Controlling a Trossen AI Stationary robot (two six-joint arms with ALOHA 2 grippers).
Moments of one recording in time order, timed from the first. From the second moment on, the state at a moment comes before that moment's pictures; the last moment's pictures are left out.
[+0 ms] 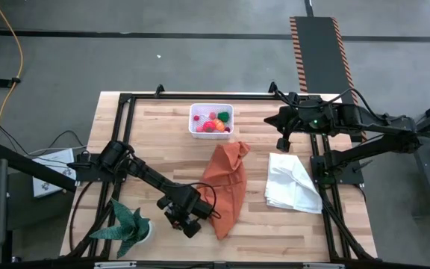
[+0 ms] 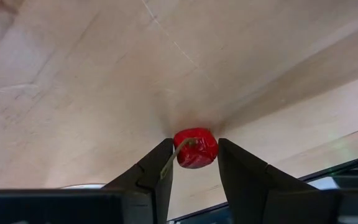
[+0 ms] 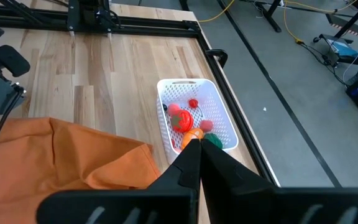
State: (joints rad) left arm -0.33 2.06 1.33 -0.88 0.52 -1.24; right arm -0.03 1.05 1.29 -0.80 0.33 -0.09
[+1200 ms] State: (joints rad) left arm -0.32 2.06 1.33 -0.89 0.61 -1.20; right arm -0.03 1.05 1.29 -0.80 0.33 -0.09
